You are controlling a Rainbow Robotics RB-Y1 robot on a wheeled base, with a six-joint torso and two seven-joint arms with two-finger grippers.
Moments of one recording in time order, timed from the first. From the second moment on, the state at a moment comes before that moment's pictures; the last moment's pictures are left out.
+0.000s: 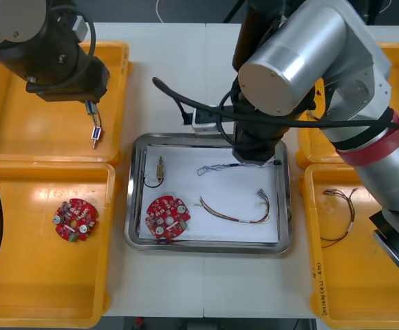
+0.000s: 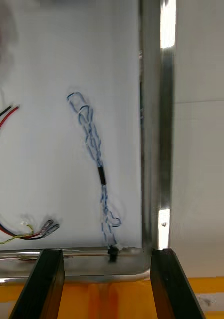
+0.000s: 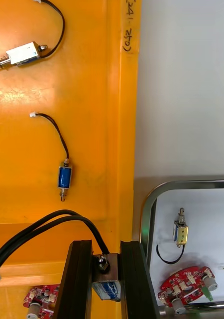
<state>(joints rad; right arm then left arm) -0.90 -0.40 0.46 -1.81 -0.61 1.92 2.17 -0.84 0.55 -0.08 -1.74 0.62 1.91 -1.09</state>
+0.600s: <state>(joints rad) -0.67 -0.51 0.21 -2.14 -0.61 1.92 2.12 -0.84 0.48 -0.23 -1.75 0.66 1.90 -1.08</state>
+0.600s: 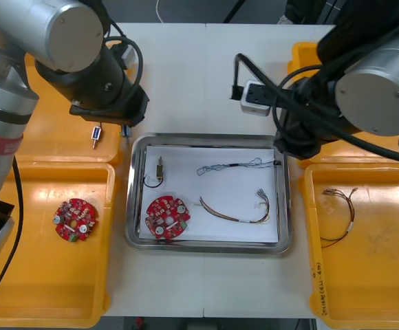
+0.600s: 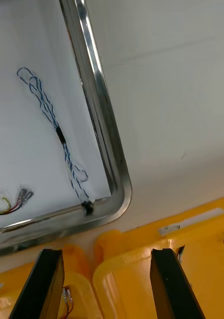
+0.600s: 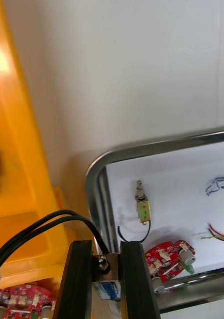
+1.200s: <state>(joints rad) -0.51 -0.65 -0.09 -2.16 -0.77 1.92 1.75 -0.85 0.41 -0.42 -1.69 0.66 1.74 -0.96</state>
